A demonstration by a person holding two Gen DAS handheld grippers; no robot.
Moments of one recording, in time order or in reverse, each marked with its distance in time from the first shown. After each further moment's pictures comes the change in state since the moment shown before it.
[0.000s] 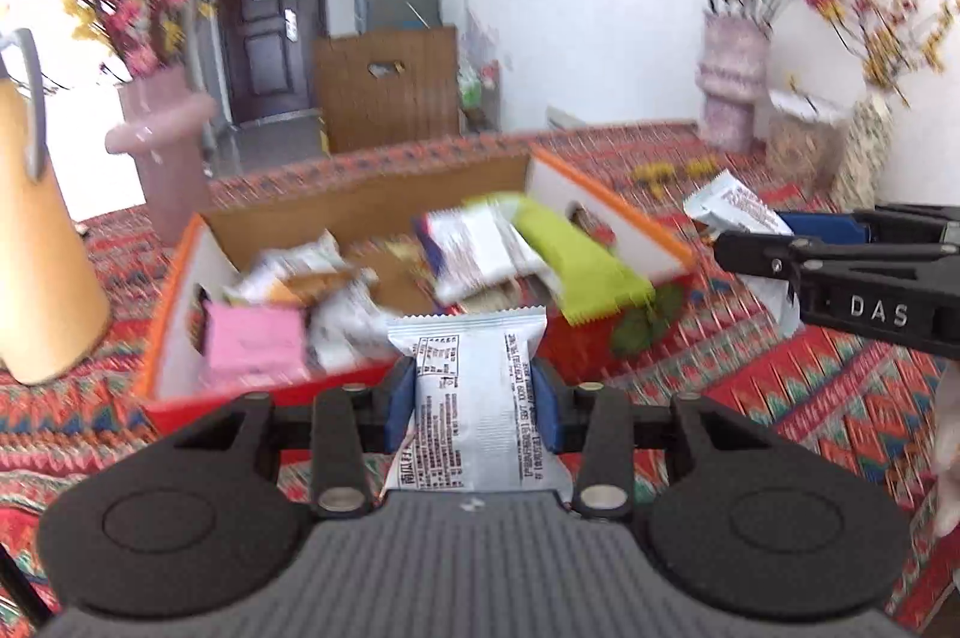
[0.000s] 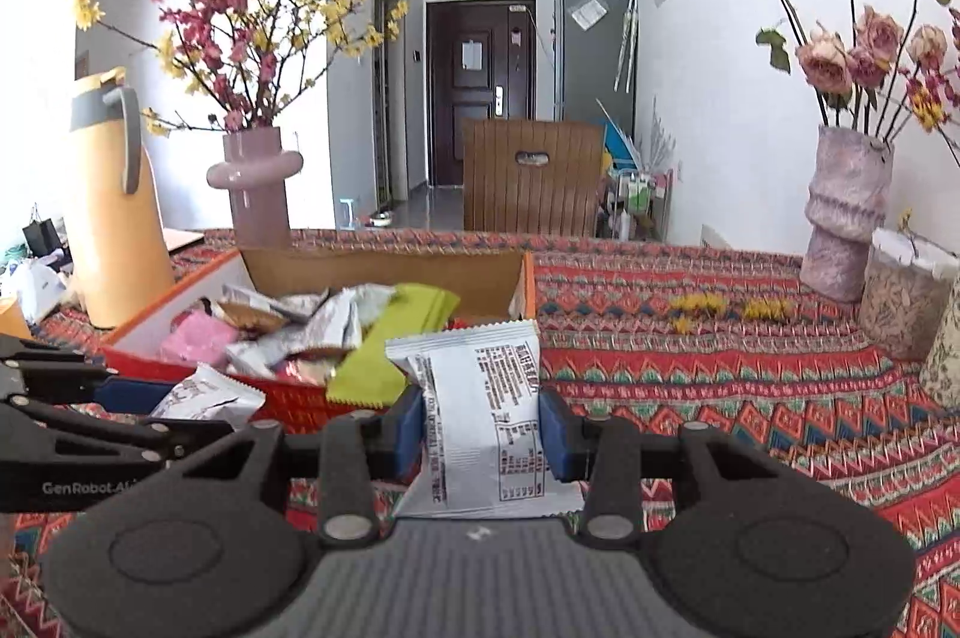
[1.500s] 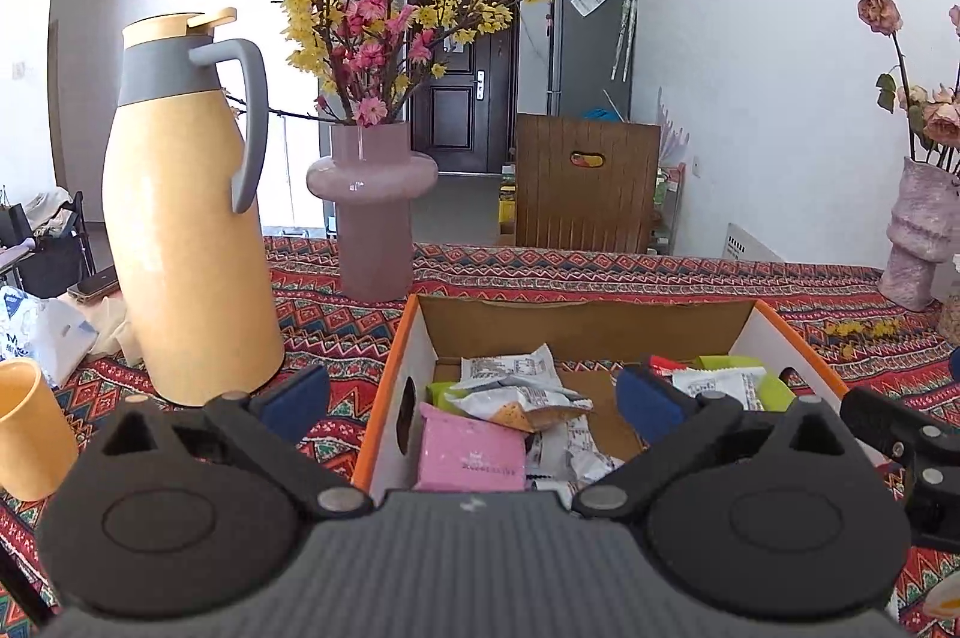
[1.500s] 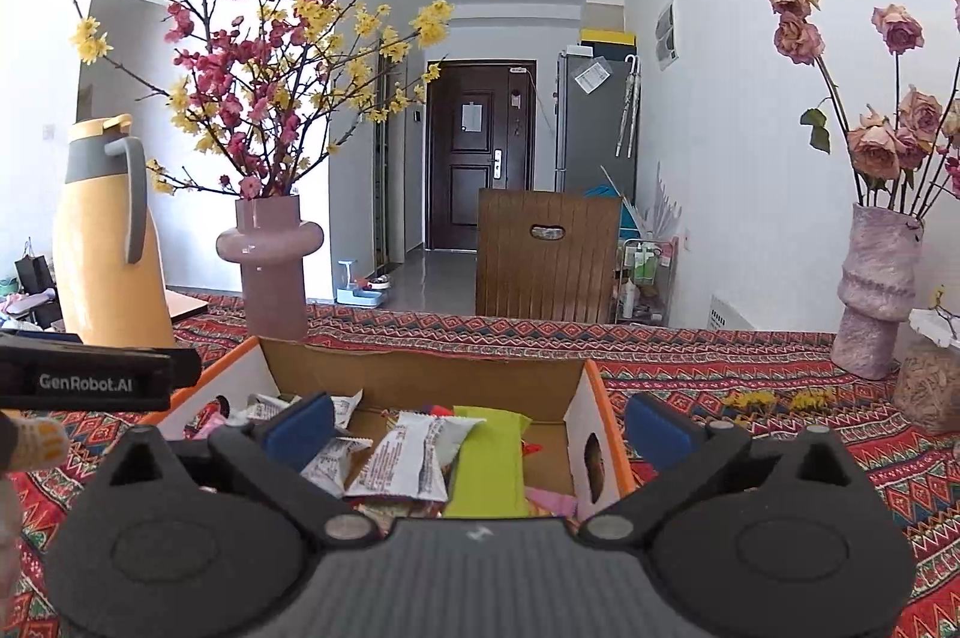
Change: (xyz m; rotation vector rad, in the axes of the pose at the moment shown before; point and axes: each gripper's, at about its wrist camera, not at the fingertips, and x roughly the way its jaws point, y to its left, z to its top) left arm 0.001 0.065 0.028 -0.221 -0.138 0.299; right arm 0.027 0.048 0.021 -0.003 -0.097 -0.039
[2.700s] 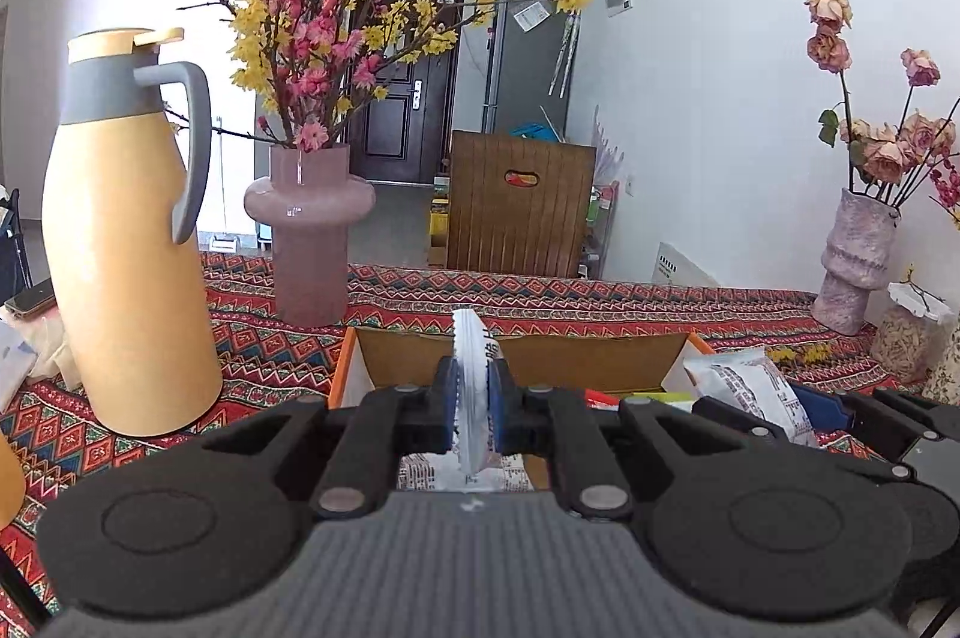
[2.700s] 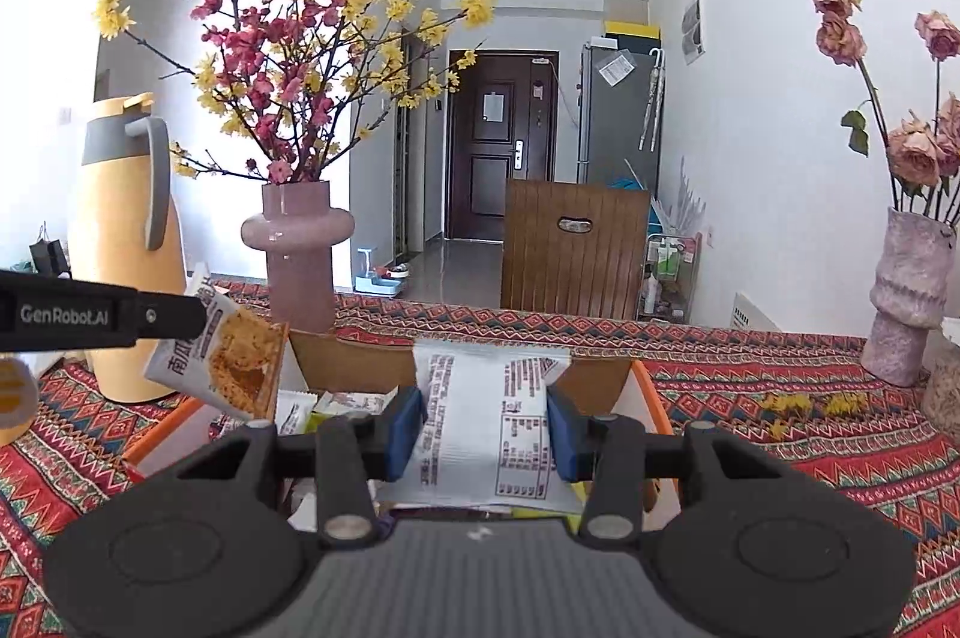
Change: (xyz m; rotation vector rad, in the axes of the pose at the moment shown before) left arm 0.008 0.012 0.022 -0.025 -0.019 -0.154; right arm 0.043 0.036 0.014 -0.041 0.022 0.055
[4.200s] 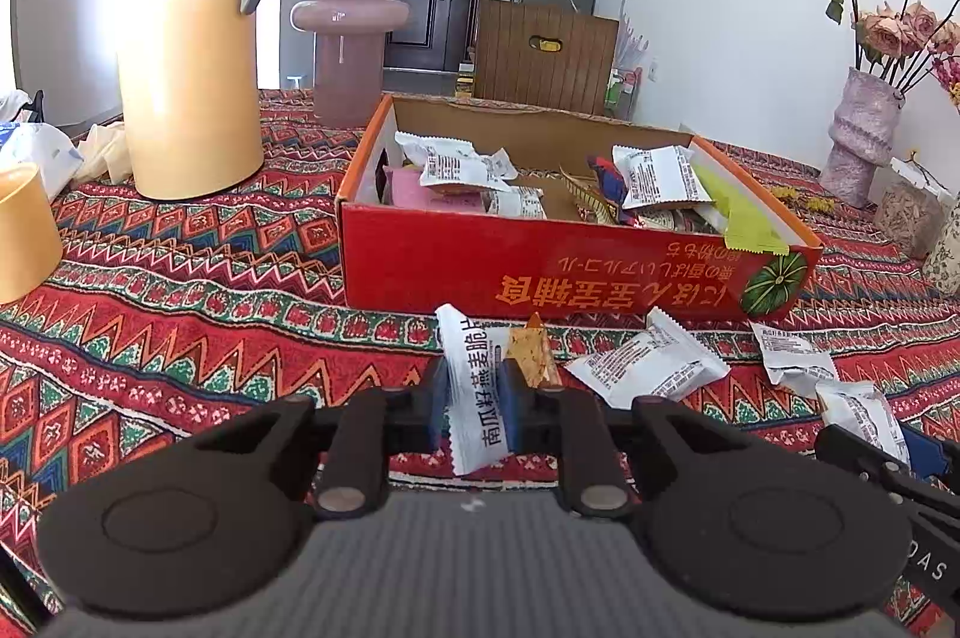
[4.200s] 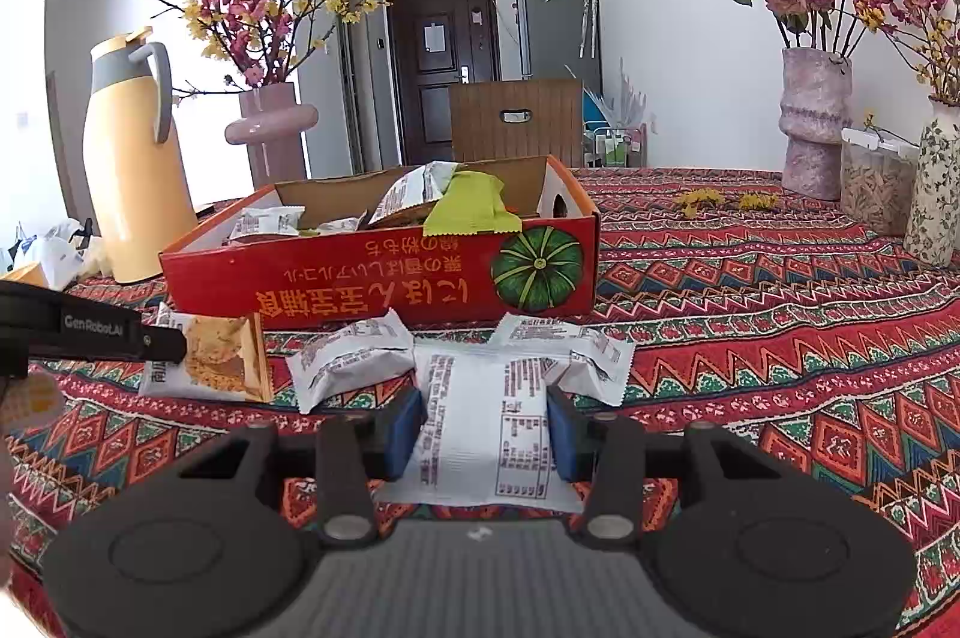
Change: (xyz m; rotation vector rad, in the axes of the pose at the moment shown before) left arm -0.063 -0.001 -0.110 -0.030 0.217 0.043; right arm -0.128 -0.009 -0.129 0.159 0.137 -0.069
